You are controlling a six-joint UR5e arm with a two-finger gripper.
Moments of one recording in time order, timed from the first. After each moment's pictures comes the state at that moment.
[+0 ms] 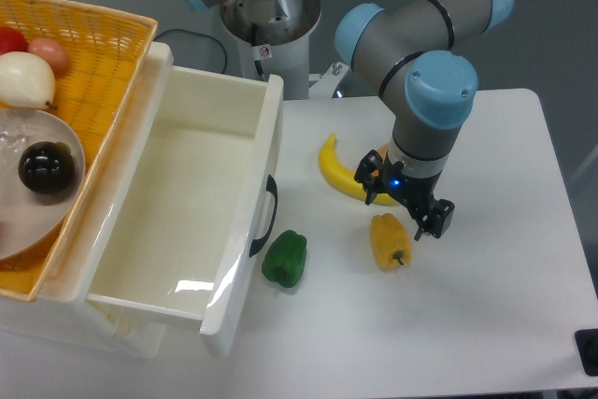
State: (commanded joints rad) arm 2.62 -1.94 -1.49 -1.22 1.50 1.29
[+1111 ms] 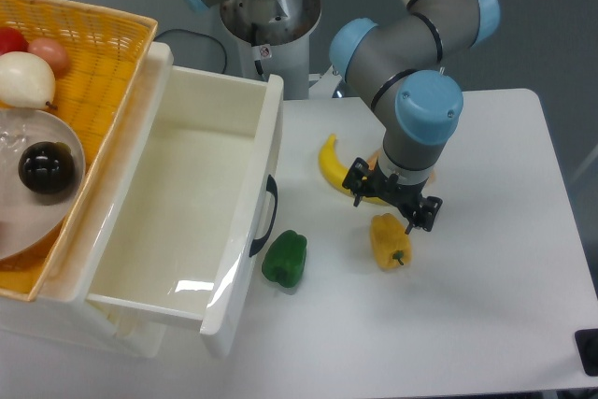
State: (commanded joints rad) arm 2.62 -2.01 -1.57 -1.13 1.48 0.95
